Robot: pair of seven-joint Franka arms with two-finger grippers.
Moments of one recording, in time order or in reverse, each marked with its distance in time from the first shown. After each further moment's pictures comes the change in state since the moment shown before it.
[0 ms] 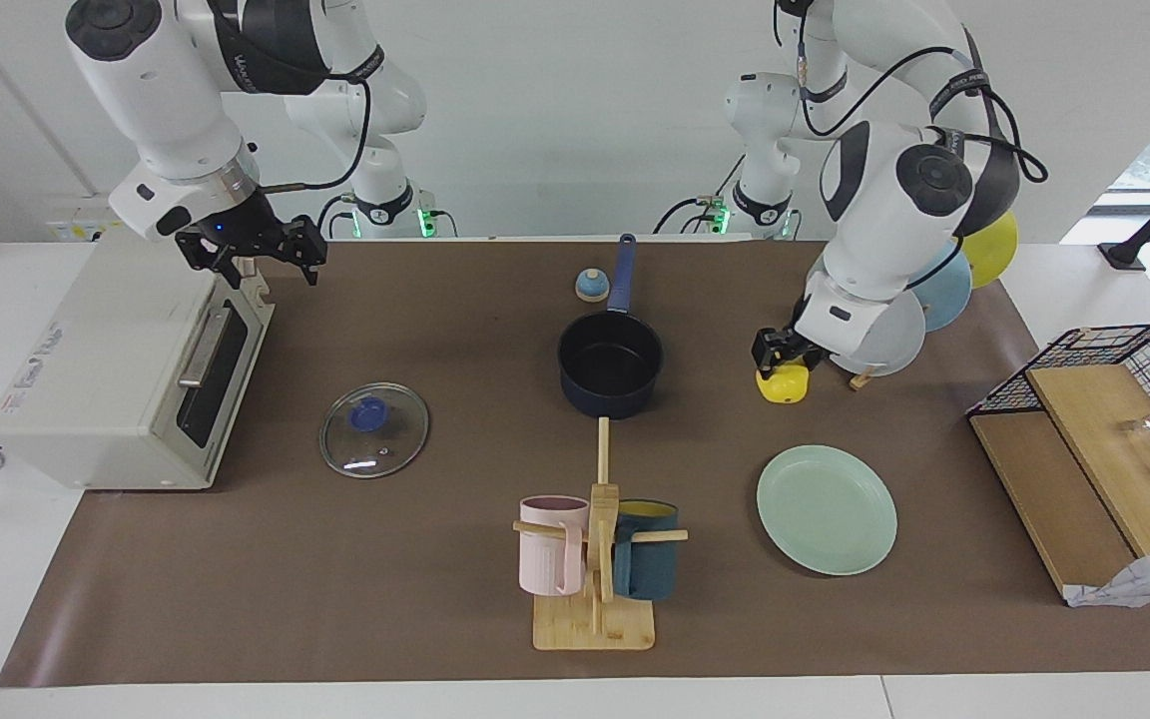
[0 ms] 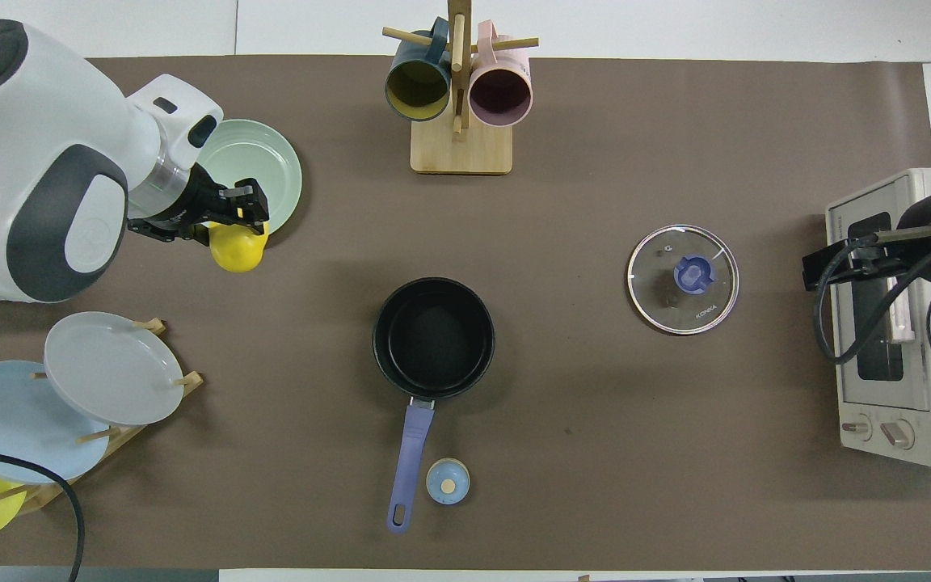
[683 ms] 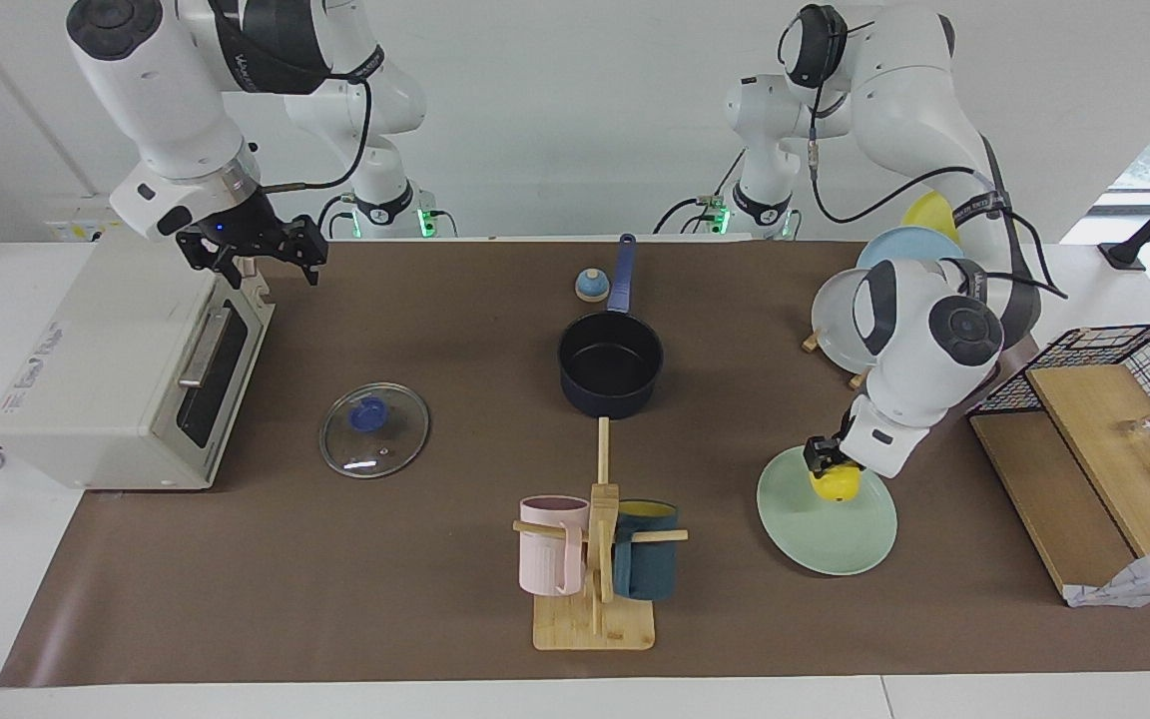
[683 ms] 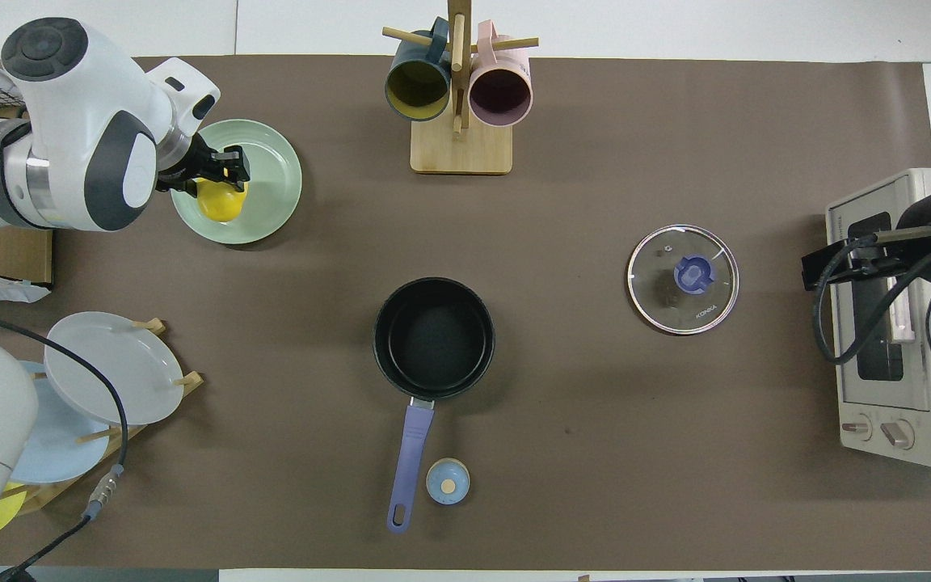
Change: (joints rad) left arm 0.077 0.318 -0.003 0.156 0.093 0.202 0.099; right arm 0.001 0.000 0.001 0.001 0.000 0.000 0.000
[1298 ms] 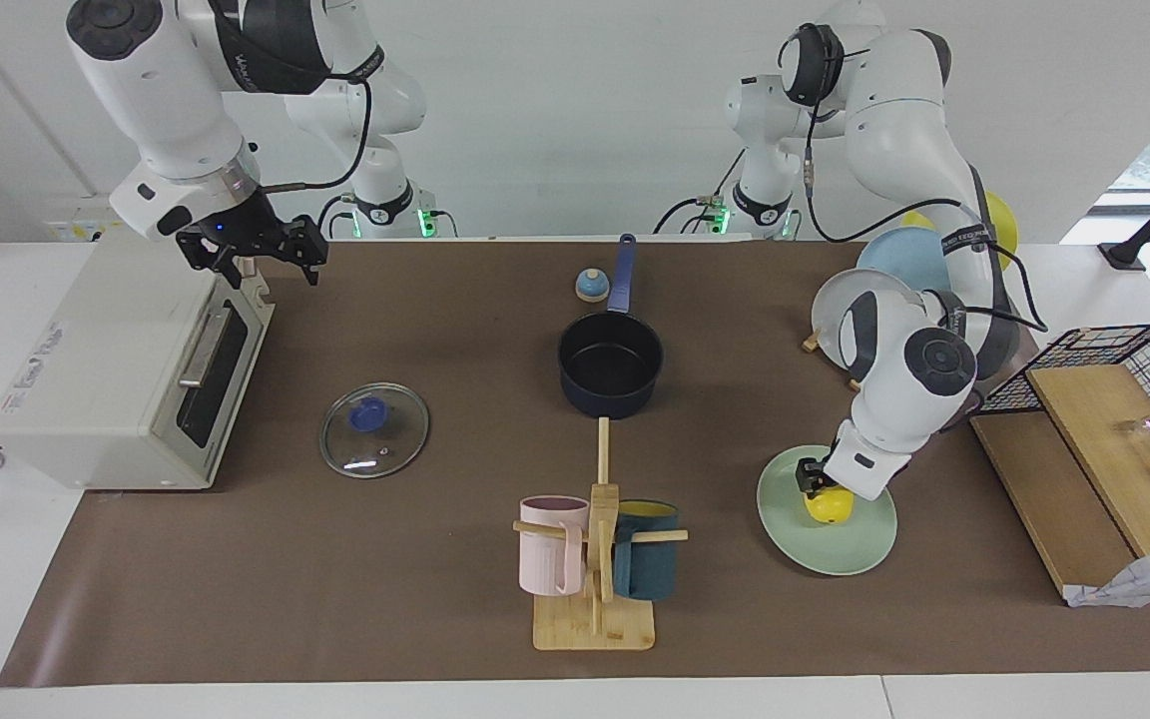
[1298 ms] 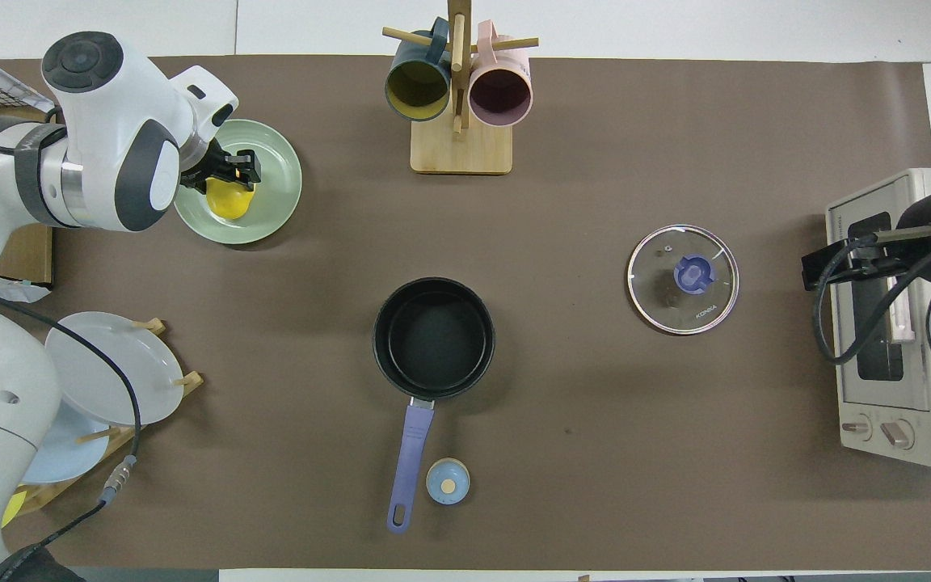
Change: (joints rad) left arm -0.001 0.033 -0.007 0.002 0.031 0.041 0.033; right arm 0.000 0.000 0.000 0.000 0.000 0.000 0.000
